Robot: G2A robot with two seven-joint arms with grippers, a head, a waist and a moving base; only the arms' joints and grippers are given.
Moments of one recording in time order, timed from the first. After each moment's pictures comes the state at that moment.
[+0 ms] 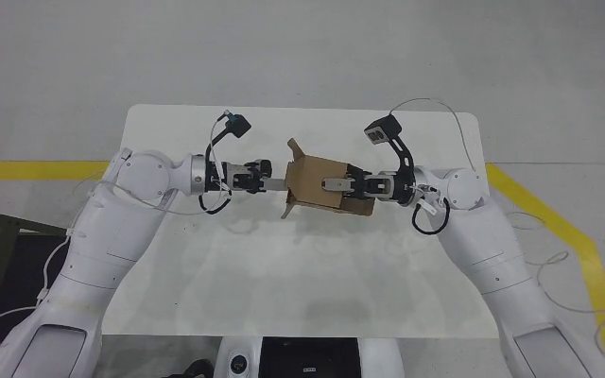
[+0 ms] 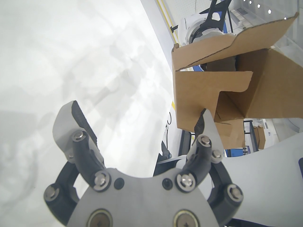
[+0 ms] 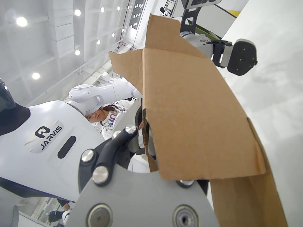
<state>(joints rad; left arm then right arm) 0.79 -1.00 -1.09 -1.42 -0.12 -0.40 -1.14 -0.78 -1.18 1.02 -1.26 0.65 -0.54 1.28</state>
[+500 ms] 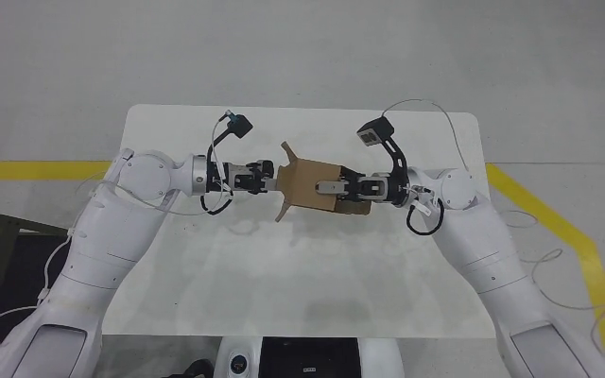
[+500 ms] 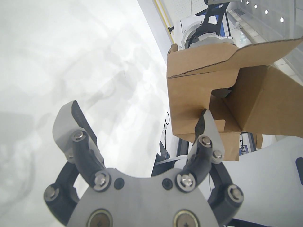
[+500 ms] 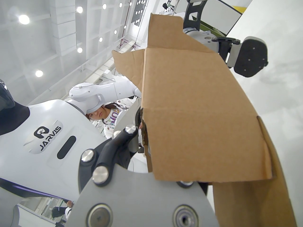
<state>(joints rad) 0.79 -1.00 -1.08 -1.42 -0.13 -0.40 -1.14 -0.77 -1.19 0.99 -1.26 0.66 -0.54 1.28</state>
